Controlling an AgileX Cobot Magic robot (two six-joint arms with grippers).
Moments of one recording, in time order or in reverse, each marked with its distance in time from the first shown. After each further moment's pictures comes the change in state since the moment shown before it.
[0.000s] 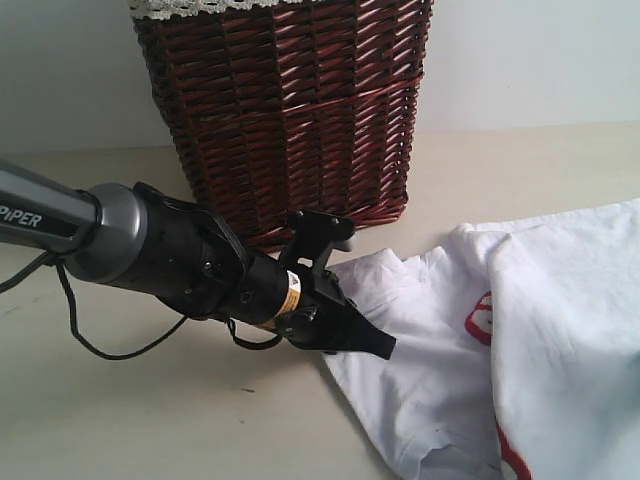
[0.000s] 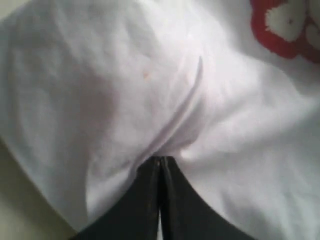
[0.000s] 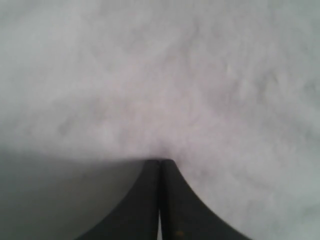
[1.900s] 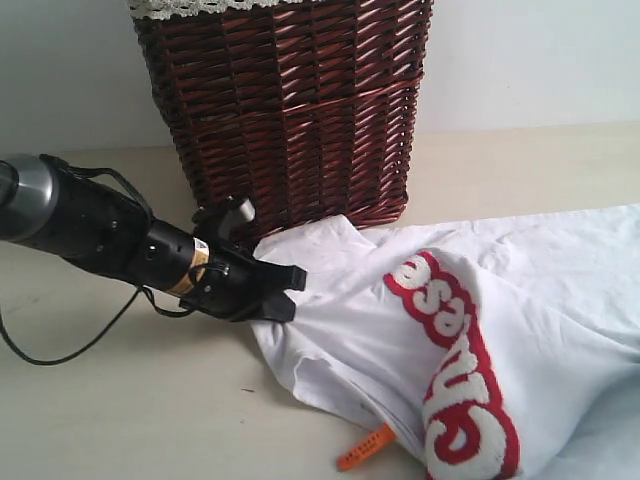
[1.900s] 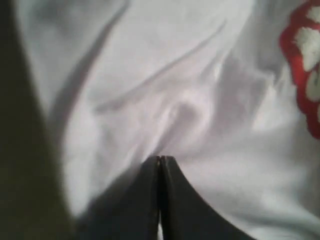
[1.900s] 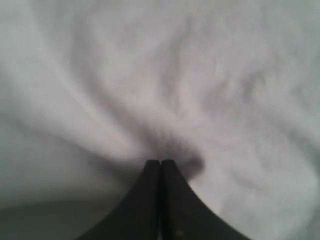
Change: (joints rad) left arm 0.296 0.024 0.029 0.011 -0.245 -0.167; right arm 0.000 0.000 0.000 0.009 0.012 -0.010
